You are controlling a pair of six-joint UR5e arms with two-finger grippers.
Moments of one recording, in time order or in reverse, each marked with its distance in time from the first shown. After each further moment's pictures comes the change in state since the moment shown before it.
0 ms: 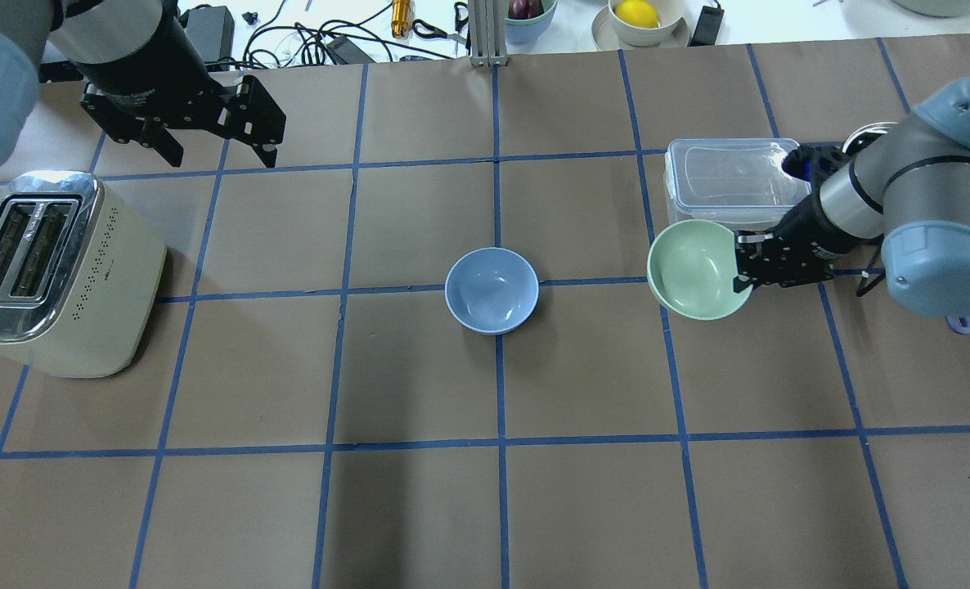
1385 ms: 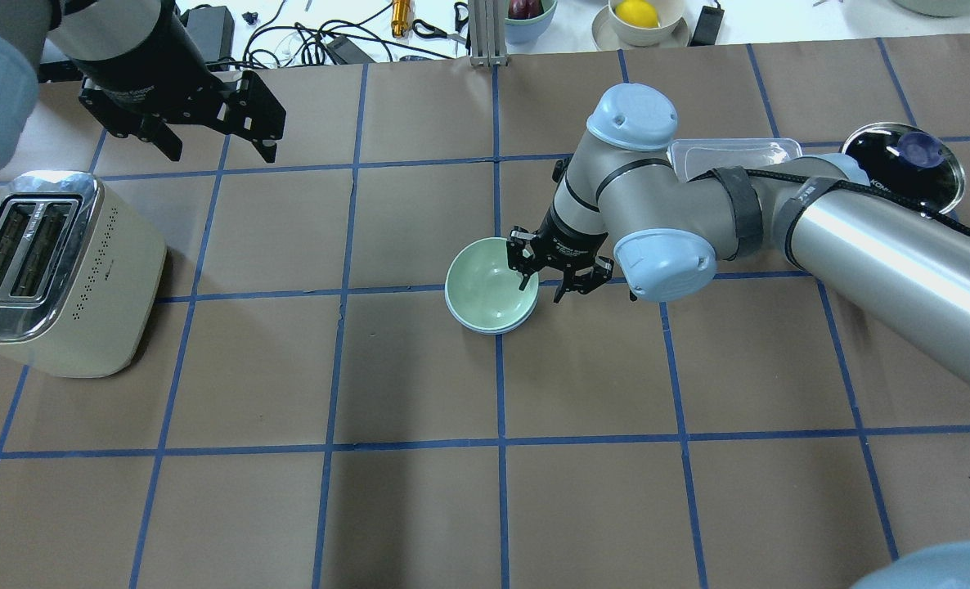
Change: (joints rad) left arm -0.005 0.005 -0.002 0.014 0.003 -0.001; right arm 0.446 0.242 -0.186 -0.106 -0.038 0.512
